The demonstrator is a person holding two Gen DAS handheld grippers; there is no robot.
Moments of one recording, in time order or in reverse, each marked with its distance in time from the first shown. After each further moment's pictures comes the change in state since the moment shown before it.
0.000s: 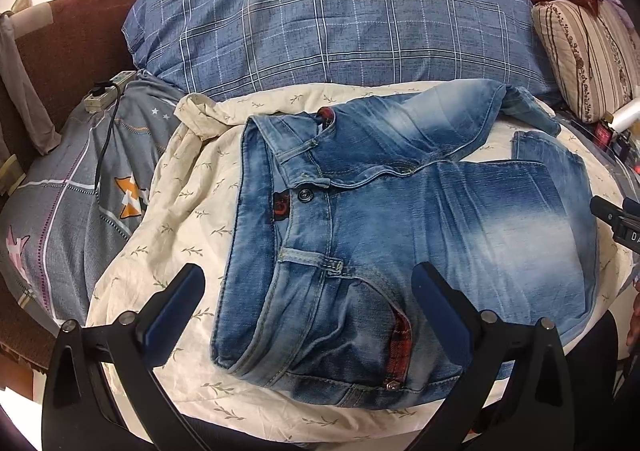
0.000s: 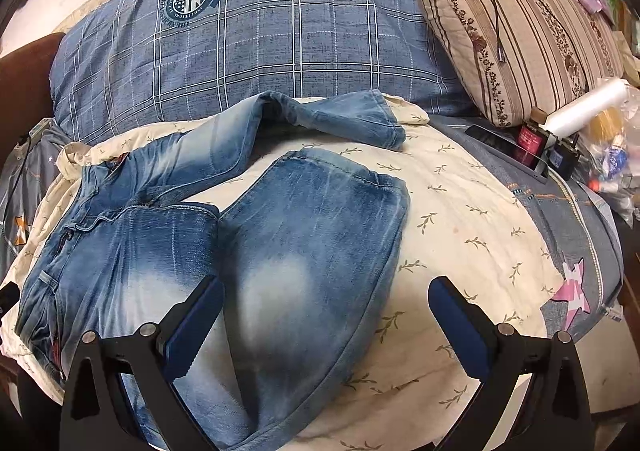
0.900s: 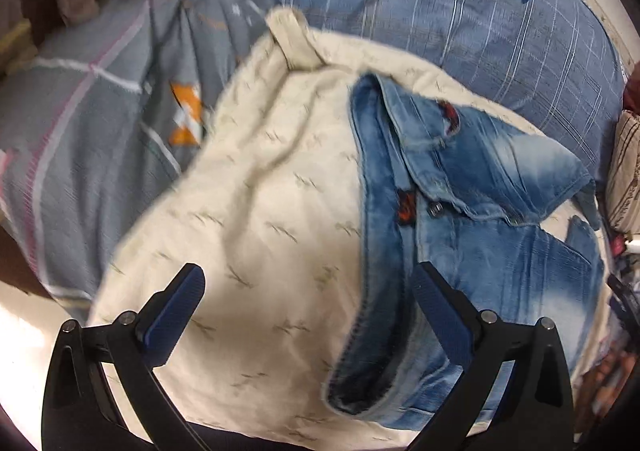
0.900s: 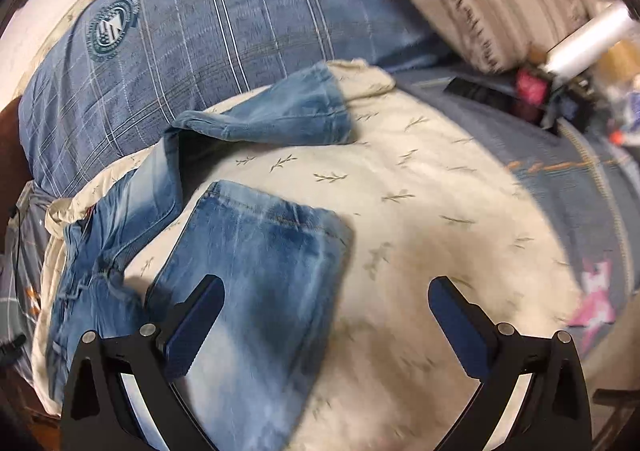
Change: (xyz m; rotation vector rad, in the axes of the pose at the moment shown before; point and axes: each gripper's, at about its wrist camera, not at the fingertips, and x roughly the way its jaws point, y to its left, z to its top) left arm 0.066 0.126 0.012 -0.378 0.270 -0.058; right arm 0.081 -0.078 0.051 0.228 0.160 0.133
